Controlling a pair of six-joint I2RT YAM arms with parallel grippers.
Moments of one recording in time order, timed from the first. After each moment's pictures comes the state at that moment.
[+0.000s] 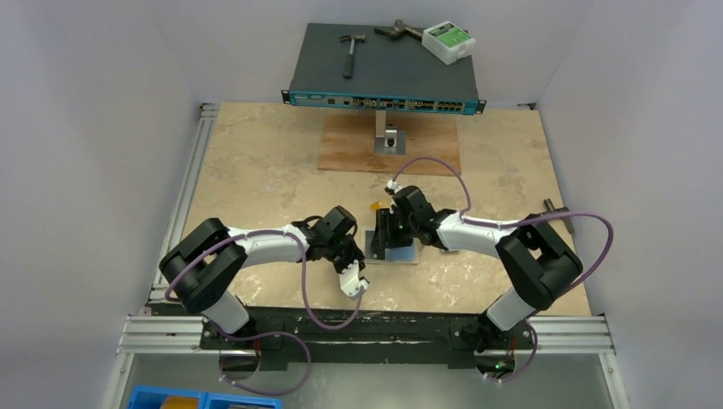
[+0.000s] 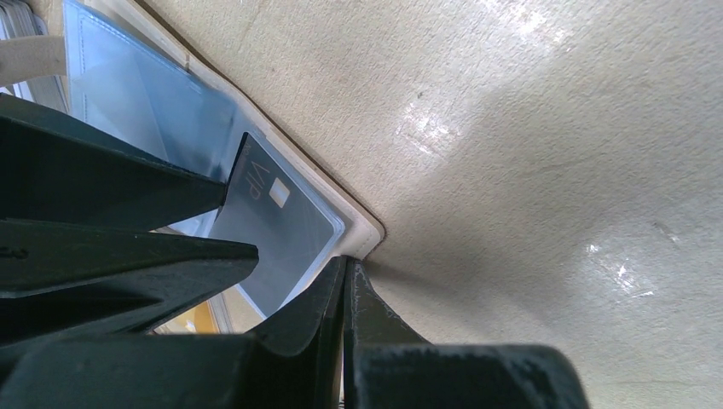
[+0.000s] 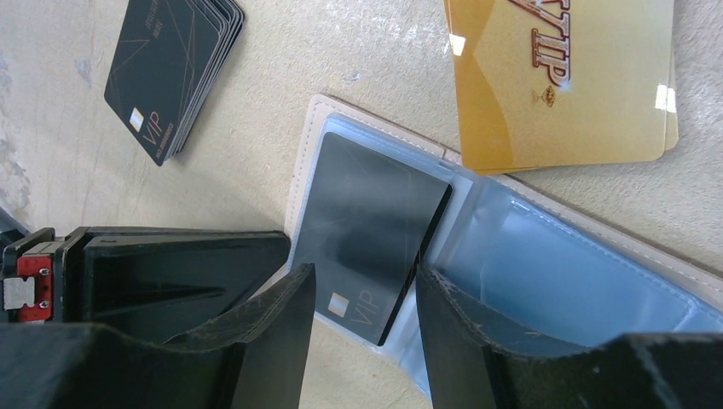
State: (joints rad) left arm -0.84 1.59 0.74 -0.19 0.39 1.73; right arm 0.69 1.59 0.76 -0.06 -0.20 0.57
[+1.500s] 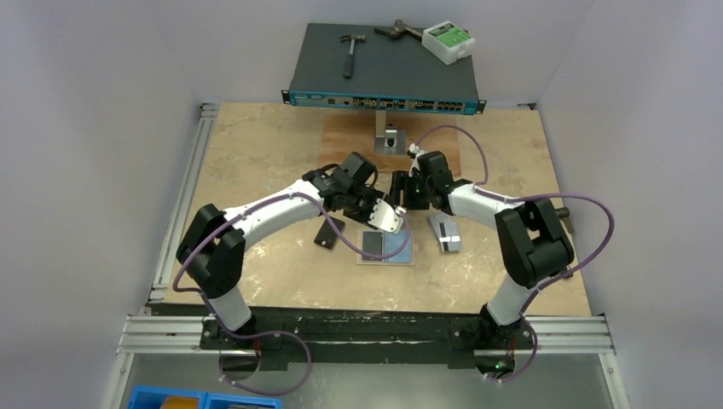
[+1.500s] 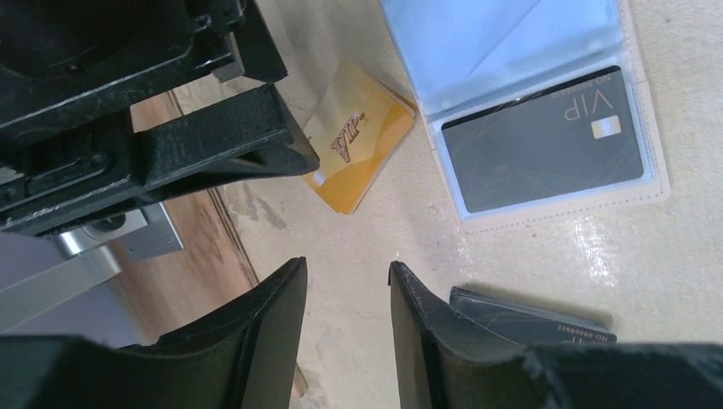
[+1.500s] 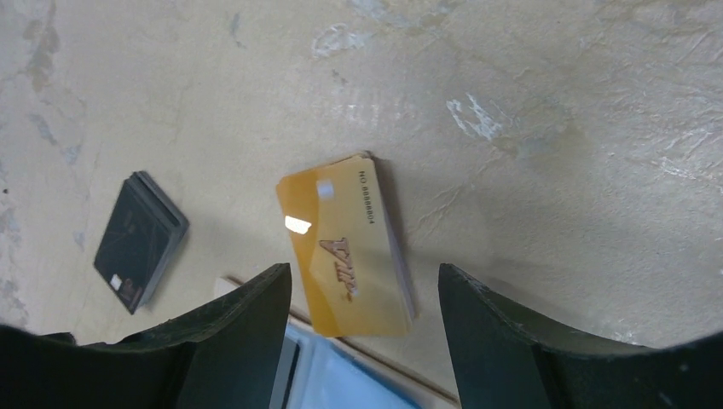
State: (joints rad) left arm -0.78 1.71 1.32 -0.60 0.26 1.26; right arm 0.42 1.70 0.97 -0.09 -0.23 0.41
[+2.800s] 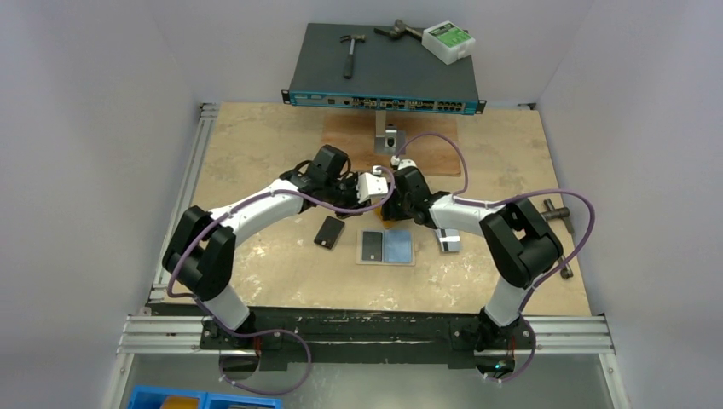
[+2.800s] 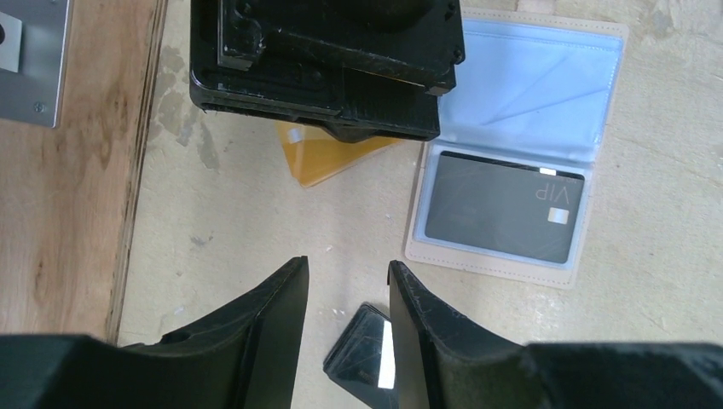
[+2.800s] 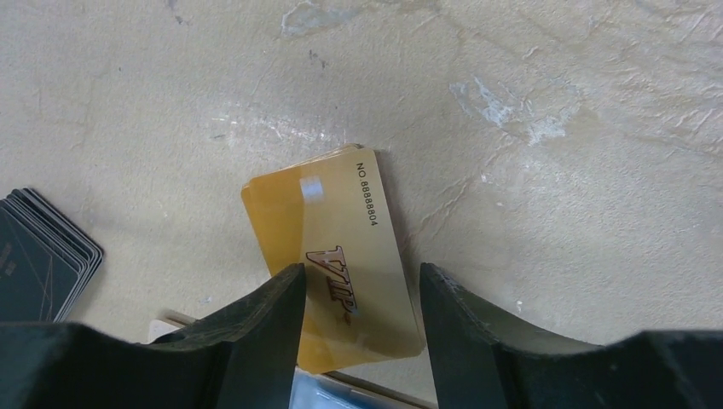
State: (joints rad) left arm -0.62 1.66 1.17 -0.36 0.44 0.69; right arm 0.59 1.75 0.93 -0.02 0.11 0.40
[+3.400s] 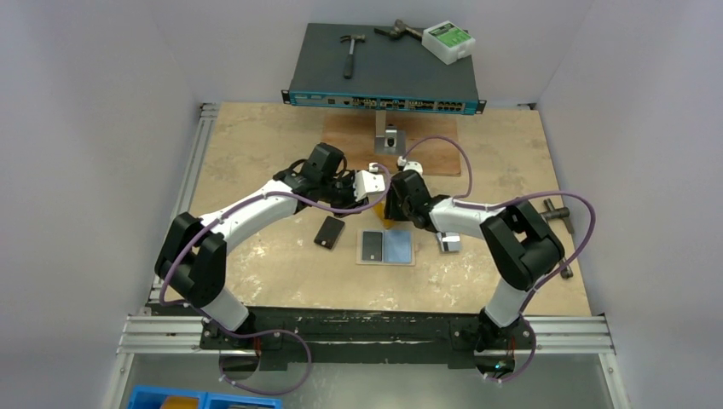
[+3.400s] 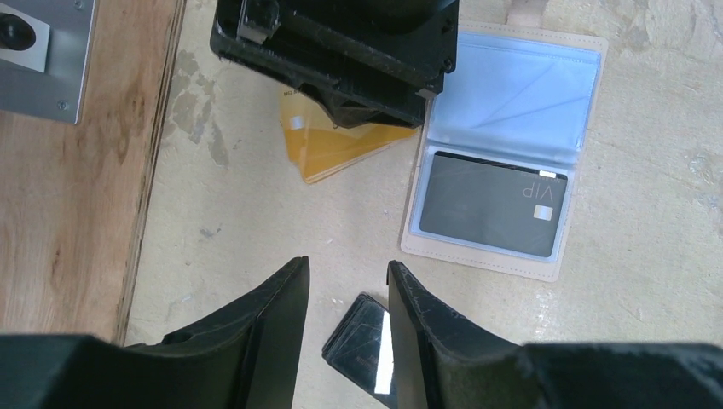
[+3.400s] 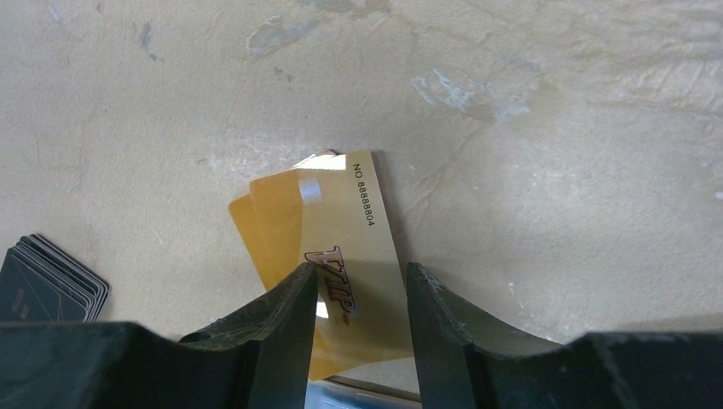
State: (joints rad) left arm -0.61 1.60 1.16 -0.39 0.44 0.67; right arm 0.62 1.74 0.91 0.00 0.21 0.52
